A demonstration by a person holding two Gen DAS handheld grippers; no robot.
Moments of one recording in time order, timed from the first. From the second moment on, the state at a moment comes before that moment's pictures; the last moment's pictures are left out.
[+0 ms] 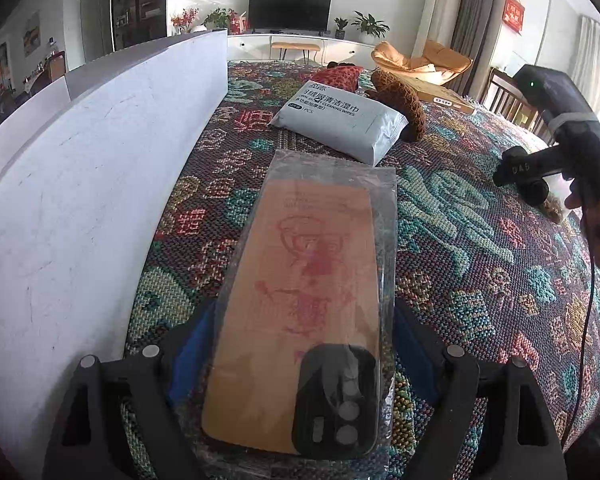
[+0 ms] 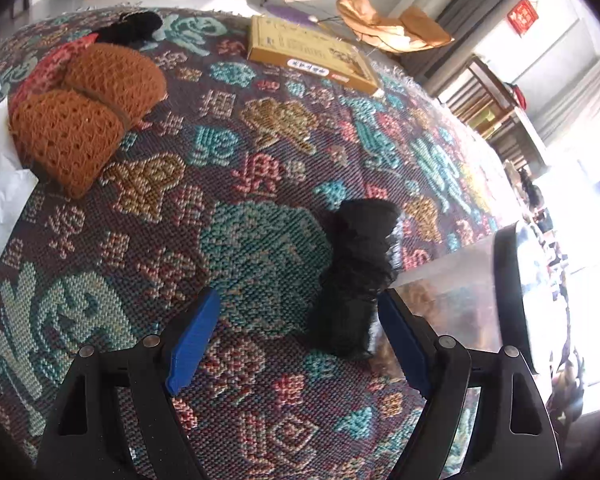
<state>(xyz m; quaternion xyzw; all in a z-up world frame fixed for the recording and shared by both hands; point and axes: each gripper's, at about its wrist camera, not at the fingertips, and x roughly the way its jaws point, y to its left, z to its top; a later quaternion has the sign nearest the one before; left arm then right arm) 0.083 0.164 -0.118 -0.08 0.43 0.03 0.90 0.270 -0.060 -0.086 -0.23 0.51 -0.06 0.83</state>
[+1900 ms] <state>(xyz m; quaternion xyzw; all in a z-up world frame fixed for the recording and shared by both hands) 0.094 0.161 -0.107 -0.05 0.49 -0.05 0.87 0.225 -0.365 -0.076 0.15 0.48 -0.03 0.86</state>
